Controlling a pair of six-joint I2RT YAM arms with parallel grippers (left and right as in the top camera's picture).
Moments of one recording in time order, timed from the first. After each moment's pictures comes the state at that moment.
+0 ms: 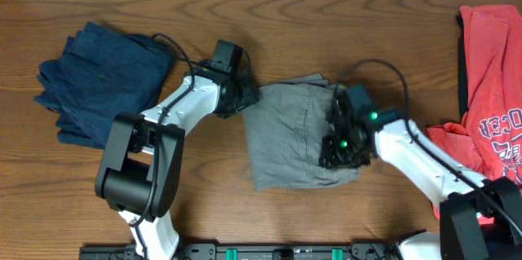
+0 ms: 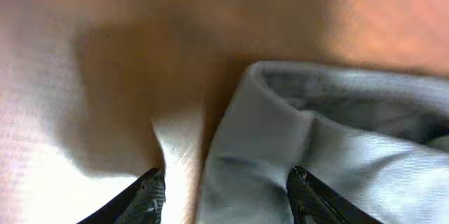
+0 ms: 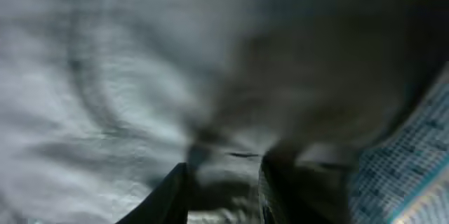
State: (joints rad) left arm -0.34 1.93 1.18 -0.53 0.21 -0.75; right arm 0.38 1.55 0.80 -0.75 -0.32 0.35
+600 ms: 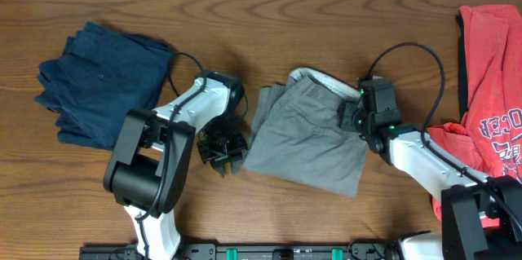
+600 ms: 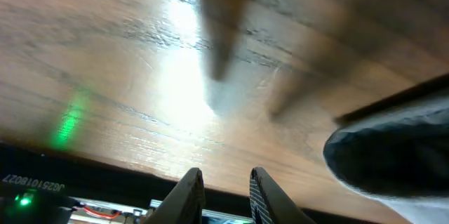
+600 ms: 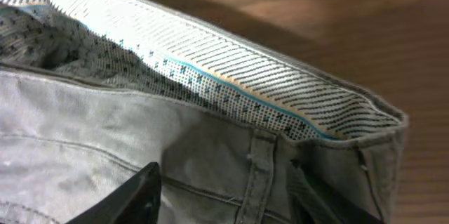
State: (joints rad) left arm -0.39 1.96 1.18 -1.27 0.28 -0.69; right arm 0.24 1.55 0.67 -0.09 0.00 0.39
